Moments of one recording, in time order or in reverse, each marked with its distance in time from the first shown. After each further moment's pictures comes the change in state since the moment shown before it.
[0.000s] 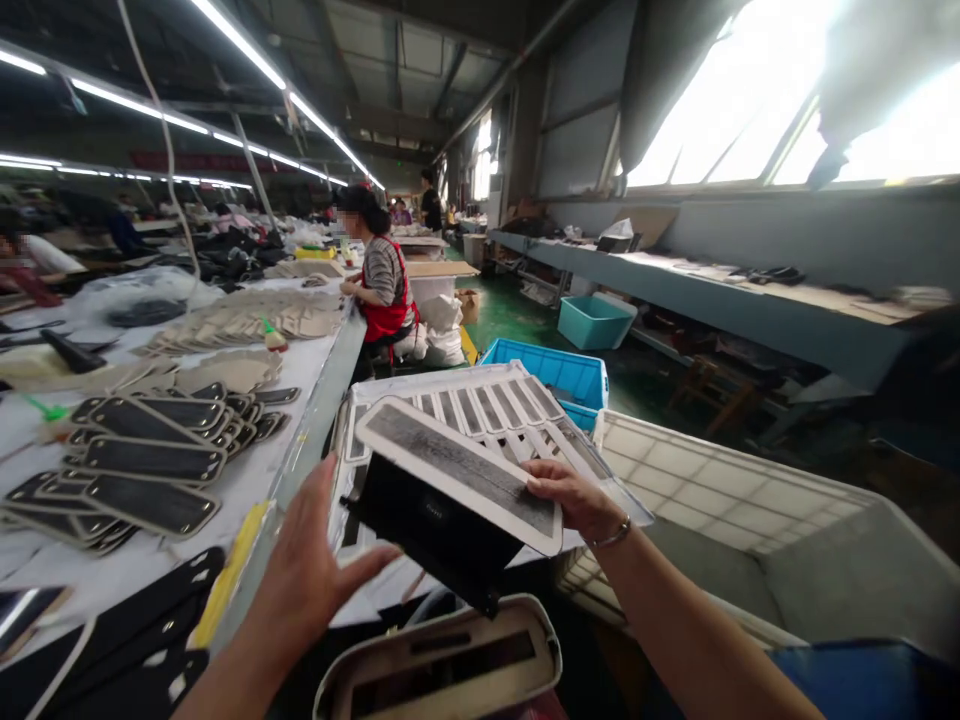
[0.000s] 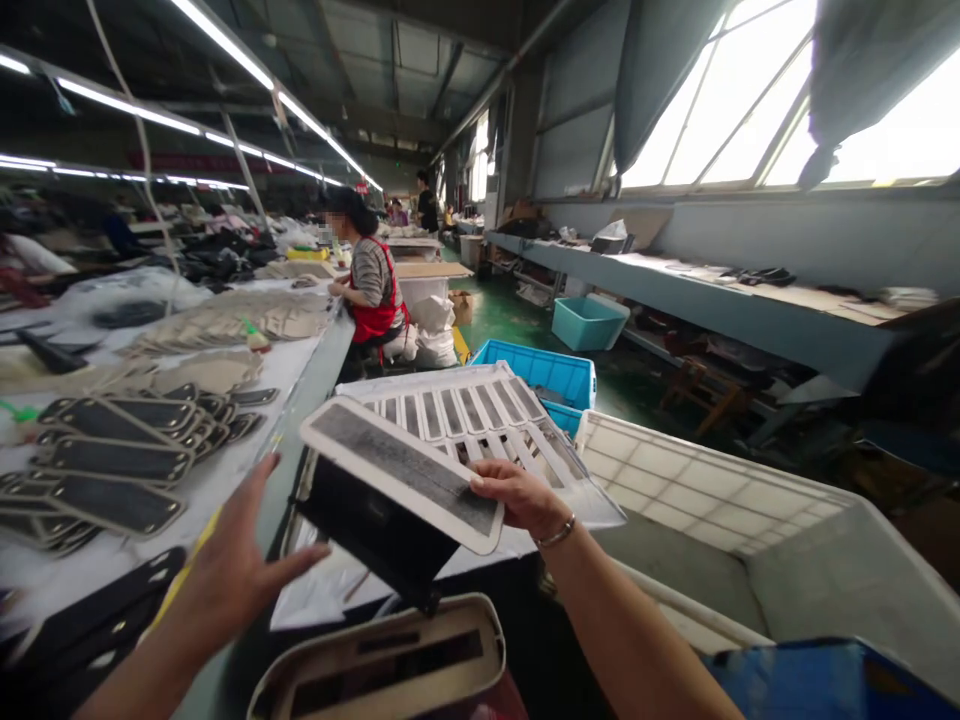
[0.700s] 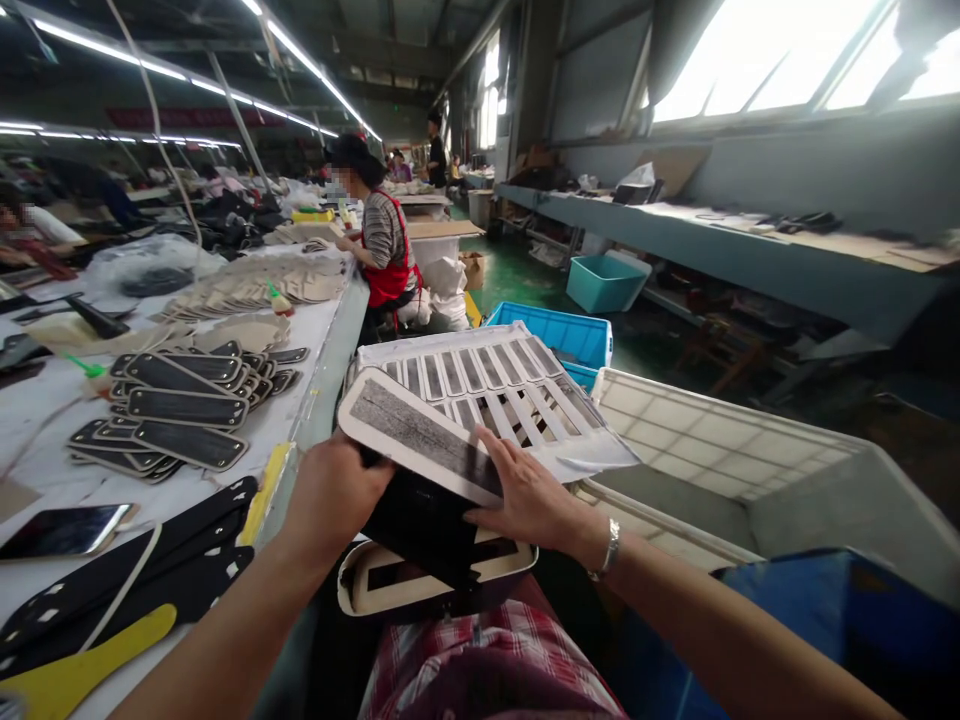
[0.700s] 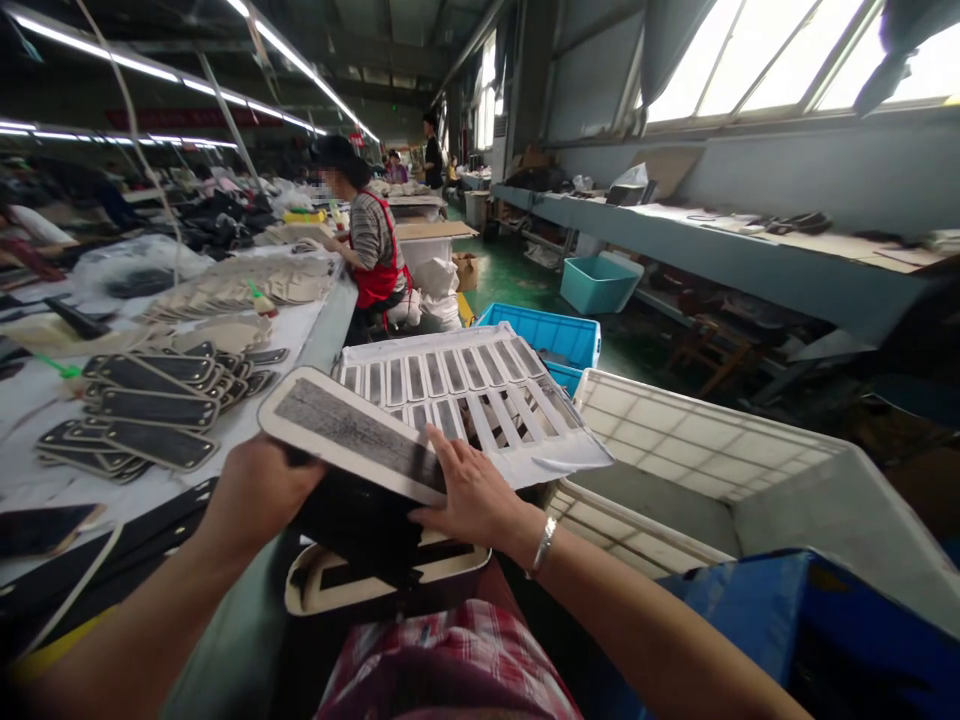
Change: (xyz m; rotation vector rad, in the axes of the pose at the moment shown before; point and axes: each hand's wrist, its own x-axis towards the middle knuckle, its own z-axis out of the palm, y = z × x) left_hand -0.009 0.073 -0.019 0.305 -0.092 -0.097; right_hand -0.055 0.034 0.080 -1.331 0.208 -0.406
